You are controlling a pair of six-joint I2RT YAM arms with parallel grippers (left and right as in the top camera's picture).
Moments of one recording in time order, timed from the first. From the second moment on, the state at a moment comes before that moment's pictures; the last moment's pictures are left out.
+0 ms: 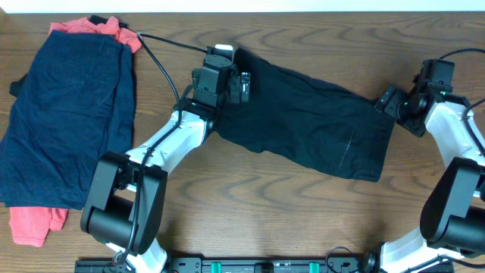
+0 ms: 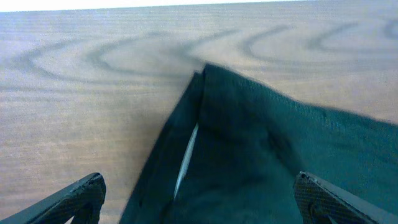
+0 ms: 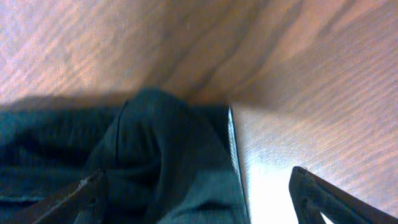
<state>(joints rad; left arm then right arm) -0.38 1.81 1.12 0.03 -0.11 -0.22 -0.25 1.77 1.19 -0.59 -0.06 0.38</state>
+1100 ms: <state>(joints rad) -0.31 1.54 1.13 -0.56 -0.07 -0.15 -0.04 1.82 1.04 -0.75 -0.08 0.38</state>
